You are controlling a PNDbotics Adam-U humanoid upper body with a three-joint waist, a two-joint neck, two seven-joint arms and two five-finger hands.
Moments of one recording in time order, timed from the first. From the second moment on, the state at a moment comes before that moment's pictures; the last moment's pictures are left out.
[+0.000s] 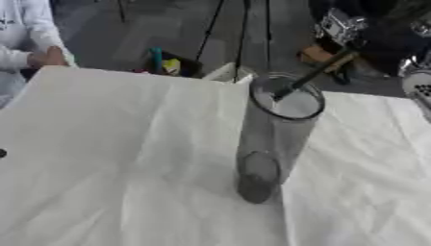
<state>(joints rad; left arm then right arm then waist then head) -0.31 0.14 0.03 -1.98 0.00 -0.22 -0.01 -0.75 -0.95 0.20 -1.84 -0.68 0.08 -0.01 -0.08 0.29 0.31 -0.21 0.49</state>
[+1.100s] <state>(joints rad) -0.31 0.14 0.03 -1.98 0.00 -0.21 -0.01 -0.79 -0.94 0.23 -1.80 -0.66 0.19 0.08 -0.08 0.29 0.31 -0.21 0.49</state>
